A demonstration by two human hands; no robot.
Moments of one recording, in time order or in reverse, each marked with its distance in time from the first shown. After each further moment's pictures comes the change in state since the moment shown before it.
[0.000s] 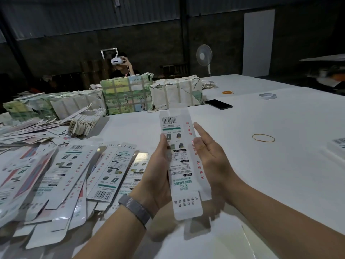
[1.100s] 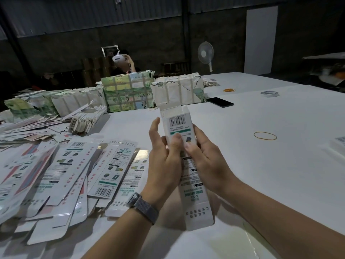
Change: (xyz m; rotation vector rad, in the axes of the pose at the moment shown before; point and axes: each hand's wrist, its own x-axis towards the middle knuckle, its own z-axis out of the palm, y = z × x) left_hand 0.003 -0.010 -0.004 0.903 0.253 0.704; right_hand -0.005 -0.008 0.011 -0.246 -0.069 -0.132
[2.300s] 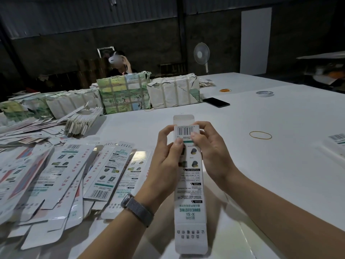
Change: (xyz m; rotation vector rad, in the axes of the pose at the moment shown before) left_hand -0.004 0.009 0.002 -0.257 -0.229 -0.099; right_hand 0.008 -0.010 -0.014 0.389 0.116 0.029
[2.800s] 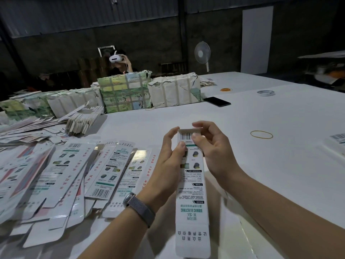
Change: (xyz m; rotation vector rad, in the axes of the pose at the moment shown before) left_hand 0.000 -0.013 -0.003 -0.064 -0.045 -0.147; right_hand 0.001 0.006 -0.003 -0.056 0.122 0.021
